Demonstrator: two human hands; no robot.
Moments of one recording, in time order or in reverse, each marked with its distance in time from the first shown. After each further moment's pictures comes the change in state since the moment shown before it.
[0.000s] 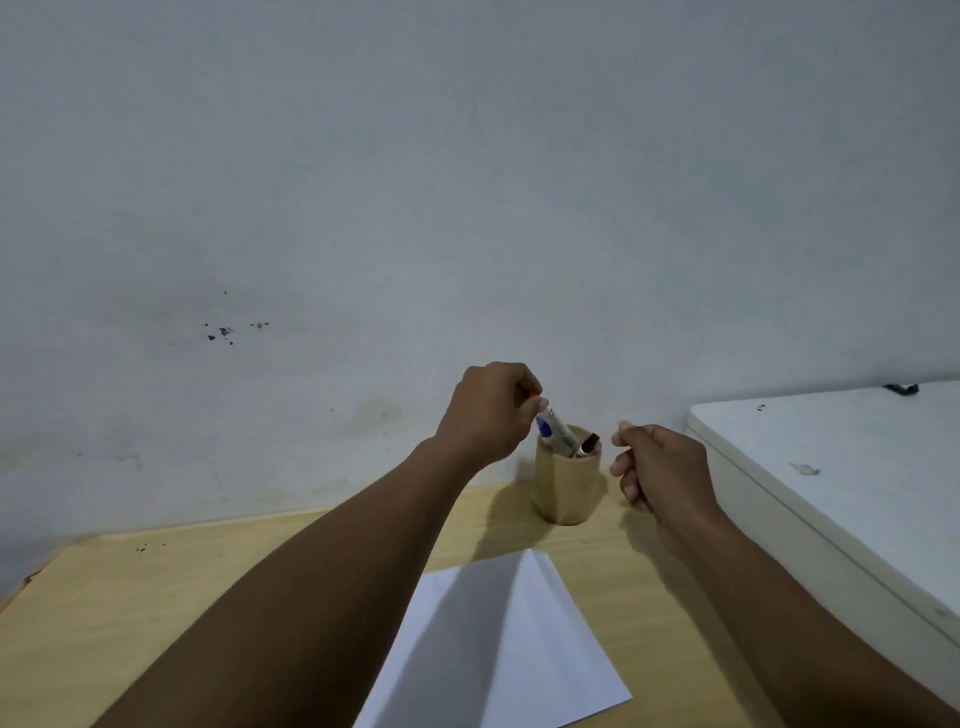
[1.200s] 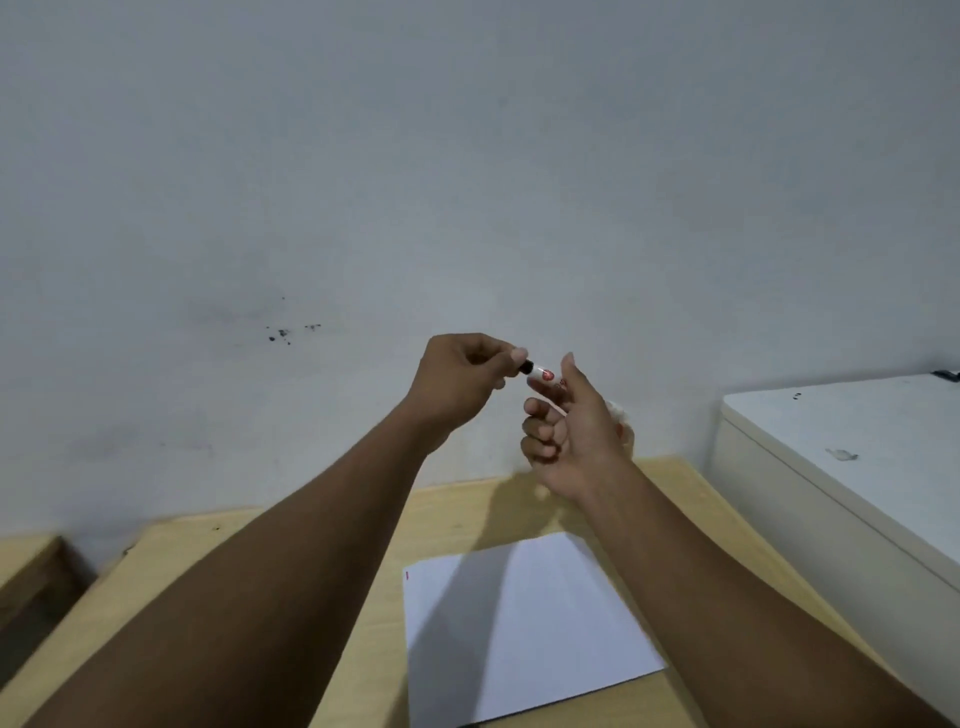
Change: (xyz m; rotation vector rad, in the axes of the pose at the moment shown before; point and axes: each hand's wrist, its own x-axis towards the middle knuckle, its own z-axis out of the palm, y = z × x) left_hand -0.032 0.003 -0.080 -0.460 0.051 -0.219; right_hand -0.044 -0.039 0.101 0.724 -0.379 0.379
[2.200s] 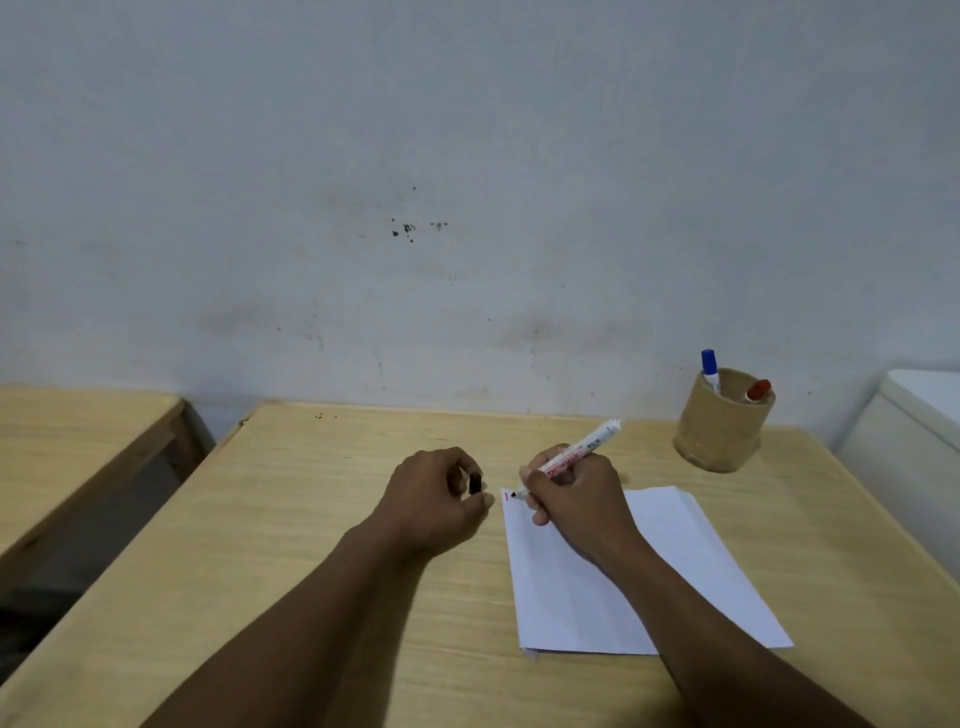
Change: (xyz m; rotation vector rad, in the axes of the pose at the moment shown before) left_hand -0.136 -0.184 -0.076 0.534 -0.010 -0.224; right_hand 0.001 0.159 -0.039 -0.976 -0.122 -0.207
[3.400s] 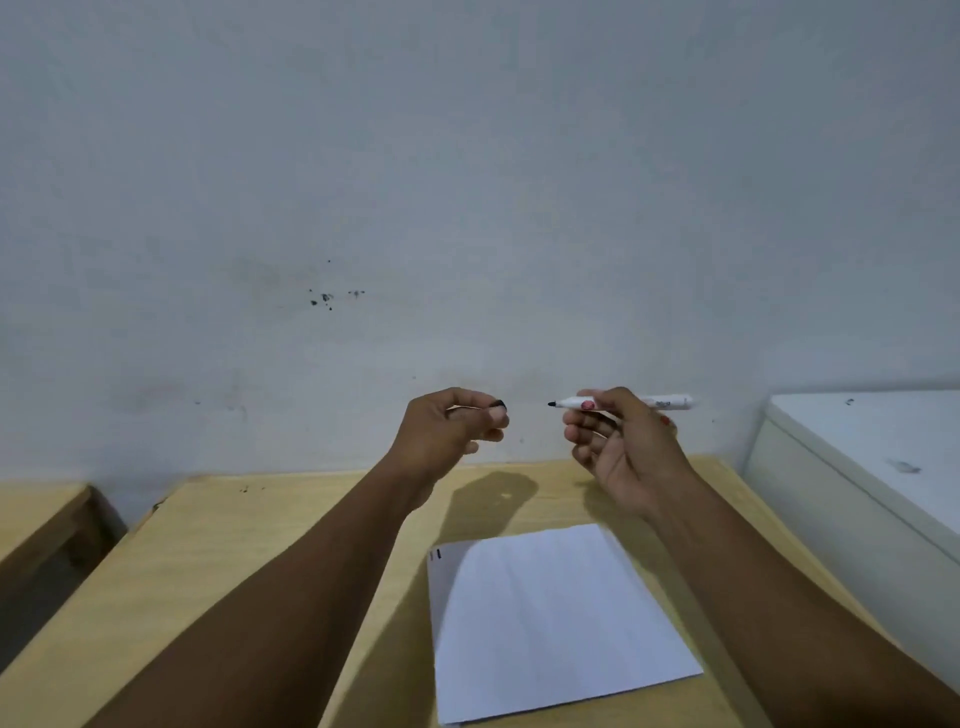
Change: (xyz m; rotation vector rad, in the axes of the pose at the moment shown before) left_hand 0.072 0.123 -0.020 -0.834 -0.089 -0.023; right_hand 0.023 -0.096 -0.114 0.755 0.155 0.211
